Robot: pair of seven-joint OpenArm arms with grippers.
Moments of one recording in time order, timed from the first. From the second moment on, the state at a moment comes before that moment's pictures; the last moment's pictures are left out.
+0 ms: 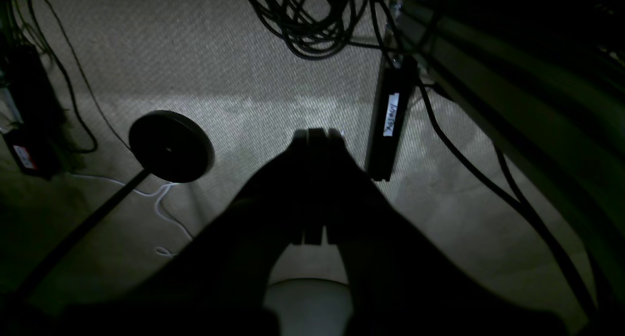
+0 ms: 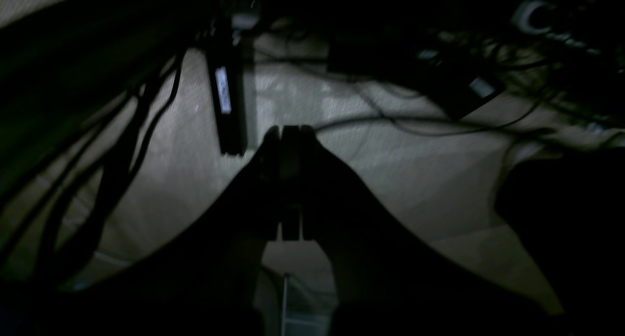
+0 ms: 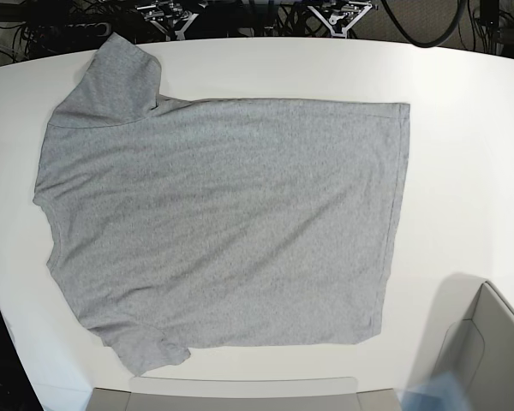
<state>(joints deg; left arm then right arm) 2.5 0.5 -4.4 1.0 -0.1 3.6 -2.3 -1.0 3.3 -6.8 3.0 2.3 5.9 -2.0</state>
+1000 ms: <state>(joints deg) 28.5 -2.4 -4.4 4.6 -0.1 3.8 -76.0 -31.4 9.5 -6.6 13.5 7.7 6.0 61.8</state>
